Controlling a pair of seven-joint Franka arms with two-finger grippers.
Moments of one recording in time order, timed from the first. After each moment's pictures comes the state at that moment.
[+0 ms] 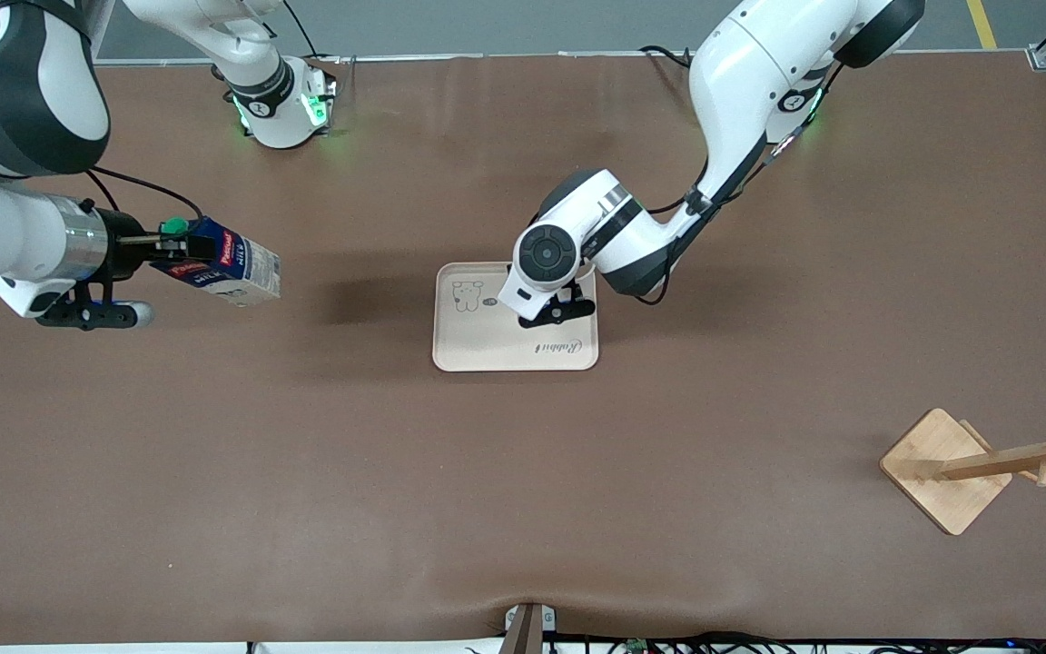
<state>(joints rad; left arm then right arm) -0.43 0.75 -0.46 -1.52 0.02 1.93 -1.03 0.13 0.16 -0.05 -1.61 0.16 1.38 0.11</state>
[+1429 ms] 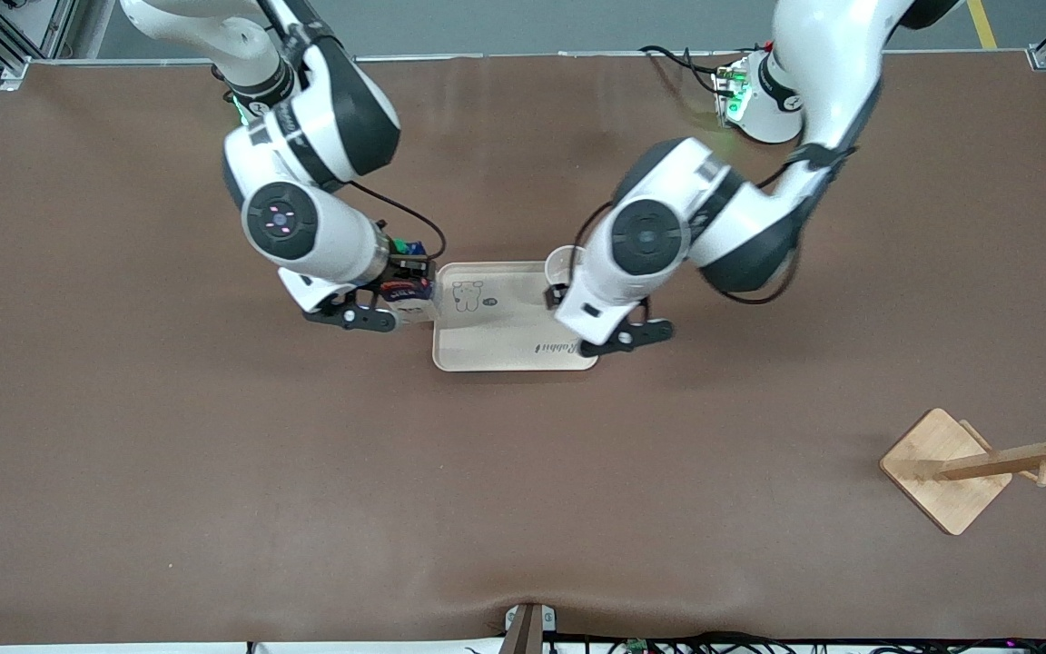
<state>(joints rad) -0.25 0.54 -0.45 -1.37 0.05 1.73 -0.88 0.58 0.34 -0.05 -1.67 0.25 1.79 0.63</state>
